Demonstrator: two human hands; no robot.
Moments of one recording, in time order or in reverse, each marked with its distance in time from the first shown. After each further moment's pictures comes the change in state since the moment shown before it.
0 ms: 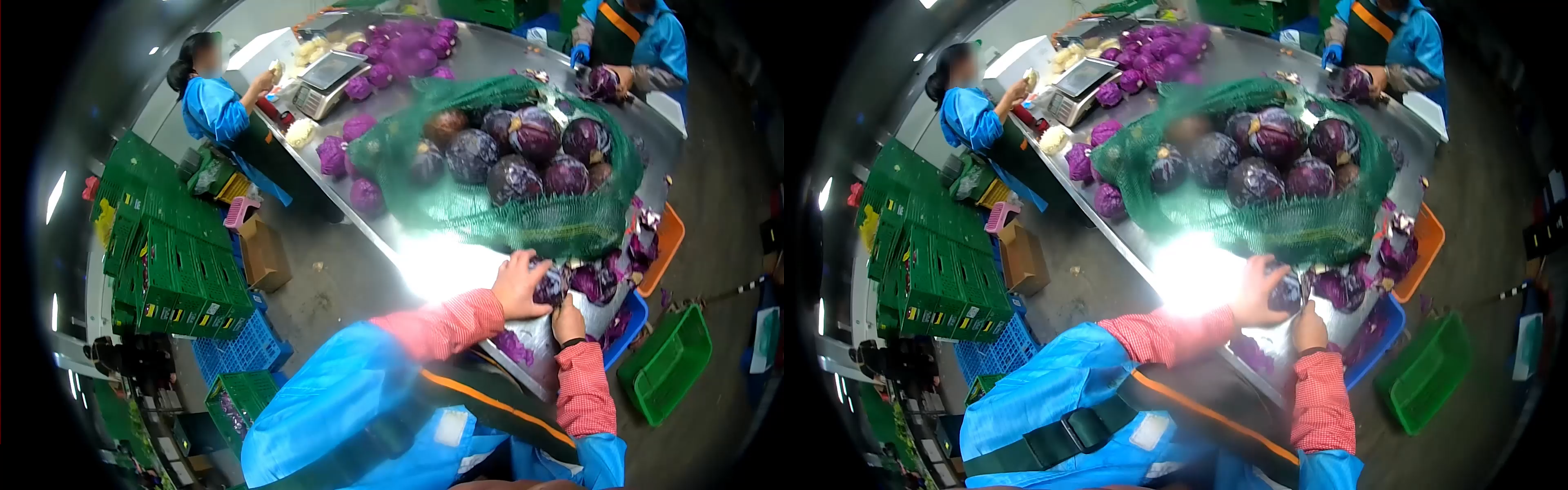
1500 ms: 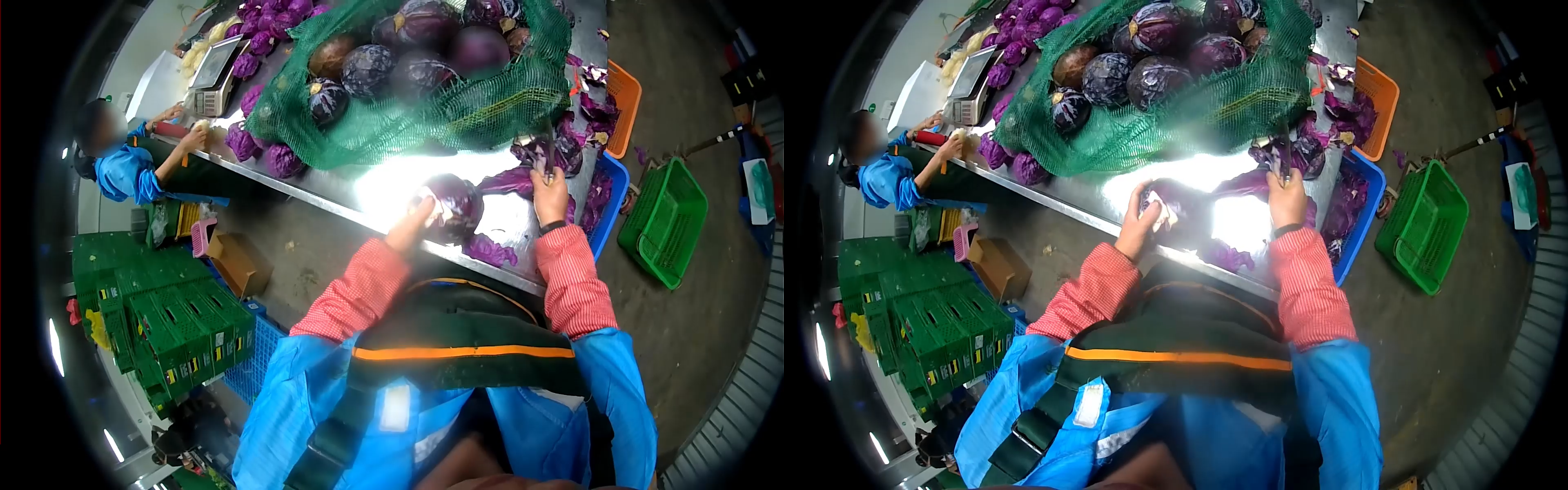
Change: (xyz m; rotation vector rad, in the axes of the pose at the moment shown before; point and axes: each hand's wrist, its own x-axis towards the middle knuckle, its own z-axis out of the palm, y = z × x) left_hand -0.048 0.013 -0.091 -1.258 -0.179 -0.943; right_hand 0.007 0.008 0.007 0.732 0.504 0.252
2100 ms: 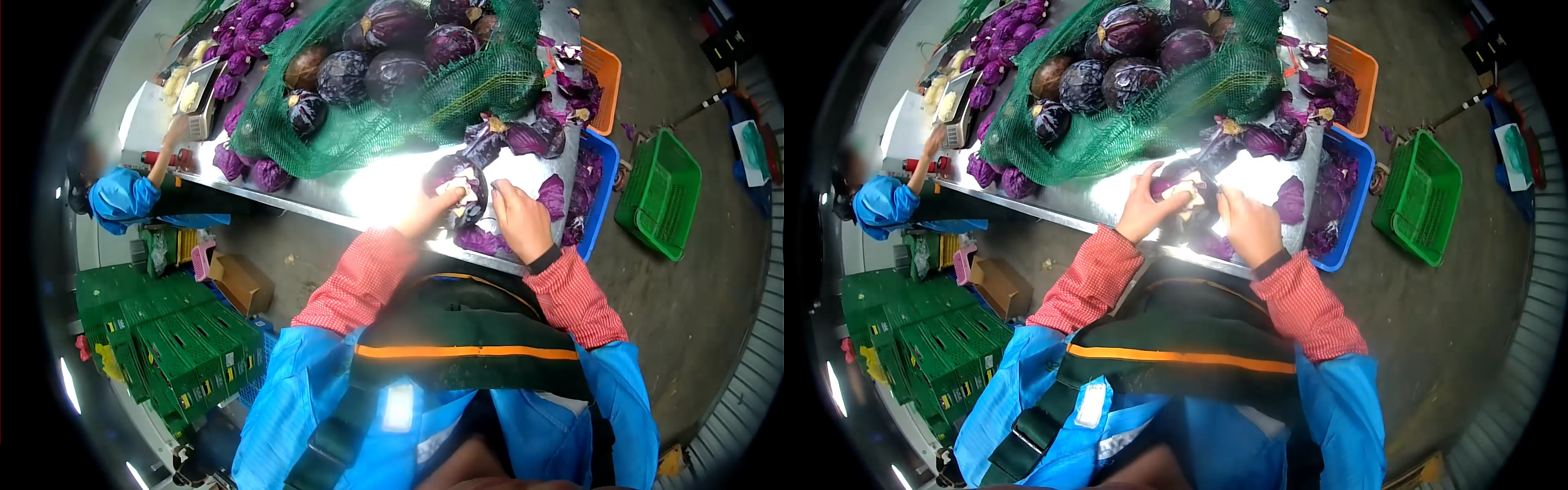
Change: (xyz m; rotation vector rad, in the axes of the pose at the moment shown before) left_hand 0.025 0.008 0.037 0.473 -0.081 0.110; right_hand -0.090 -0.084 -0.037 -0.418 -0.287 -0.392
